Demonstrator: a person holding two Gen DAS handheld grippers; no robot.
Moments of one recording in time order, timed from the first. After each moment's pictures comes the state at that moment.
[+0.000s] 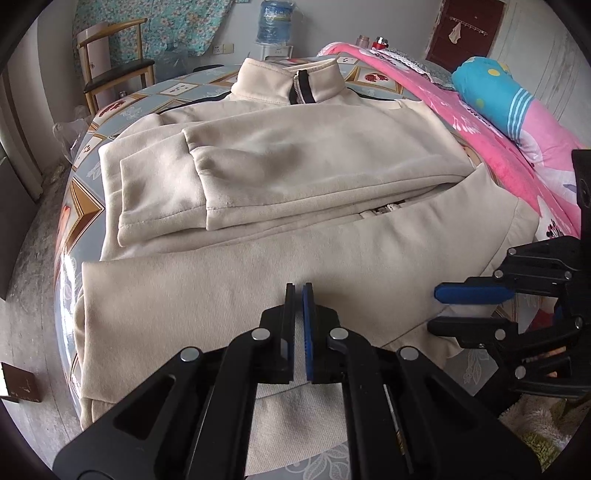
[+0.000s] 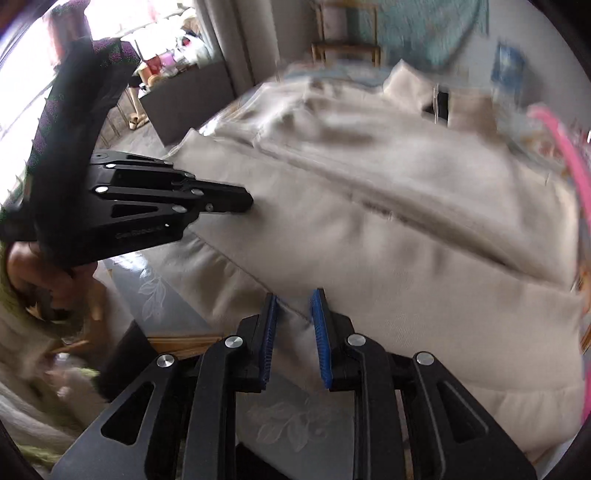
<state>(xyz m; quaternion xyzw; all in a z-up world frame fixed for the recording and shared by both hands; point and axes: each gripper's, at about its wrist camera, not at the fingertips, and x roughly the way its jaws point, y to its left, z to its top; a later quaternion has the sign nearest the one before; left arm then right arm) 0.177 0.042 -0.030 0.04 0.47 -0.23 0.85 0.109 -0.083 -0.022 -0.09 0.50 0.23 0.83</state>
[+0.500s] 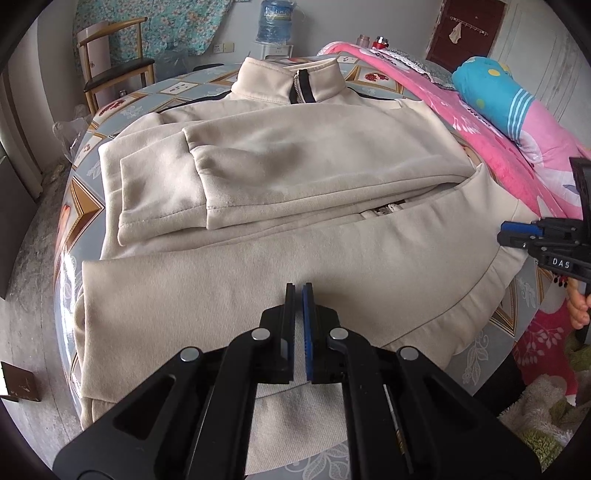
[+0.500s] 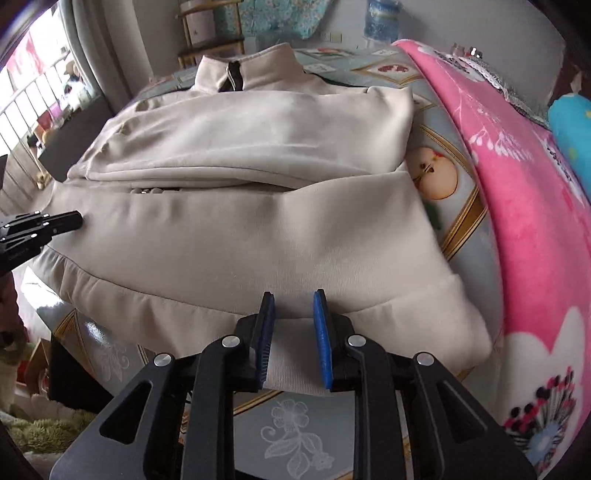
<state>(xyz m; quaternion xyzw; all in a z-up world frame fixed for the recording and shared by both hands) 0.177 0.042 -0.030 0.04 0.48 -0.23 0.85 0.094 -0.223 -0.003 -0.03 0.51 0.01 0.86</state>
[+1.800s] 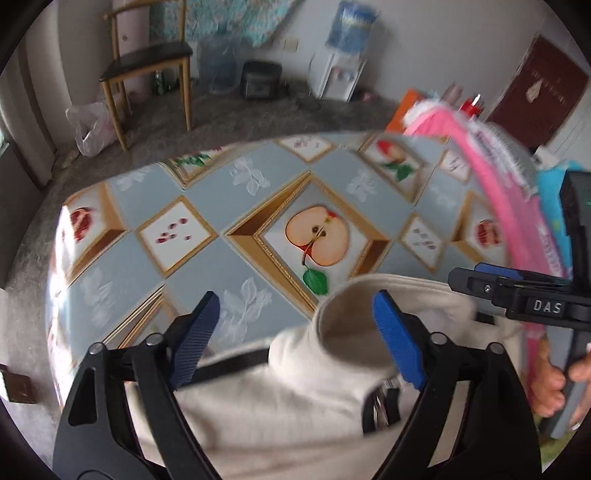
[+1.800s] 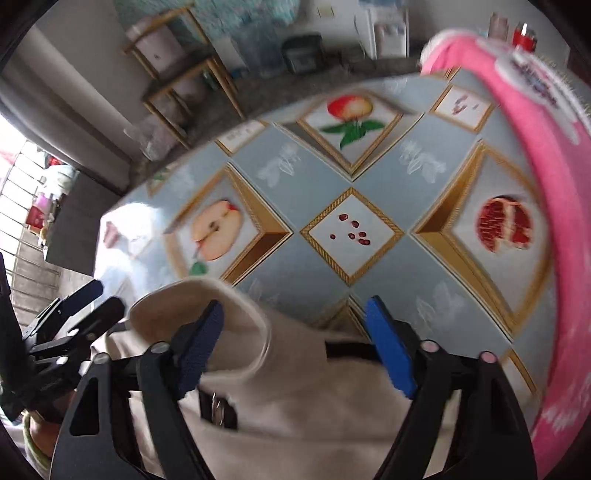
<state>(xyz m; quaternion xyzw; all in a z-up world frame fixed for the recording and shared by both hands) 0.535 -0.018 0.014 -0.03 0.52 -0.13 0.84 0.511 -0.234 0.010 0.12 0.60 0.05 0.79</state>
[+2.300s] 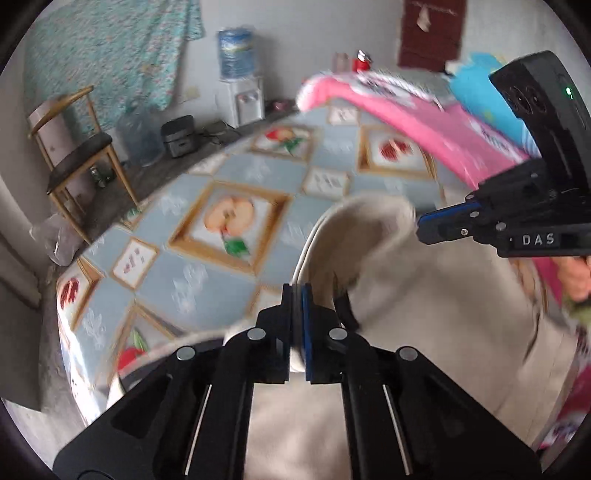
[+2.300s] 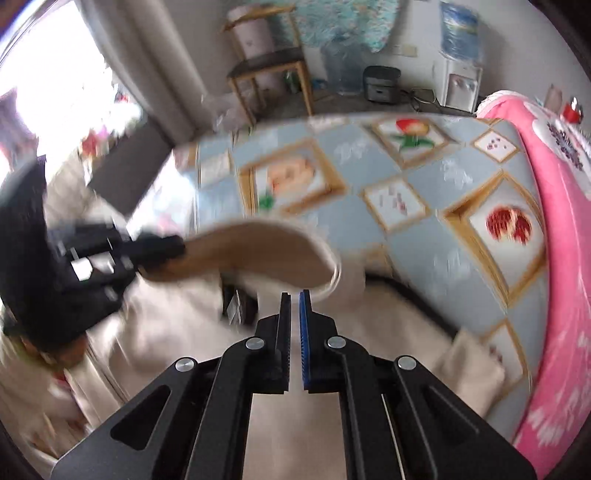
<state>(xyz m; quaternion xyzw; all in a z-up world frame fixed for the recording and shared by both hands) 0.401 -0.054 0.029 0.14 0.43 -0.27 0.85 0.366 -0.209 0.034 -0.04 0.54 0.17 0.83</state>
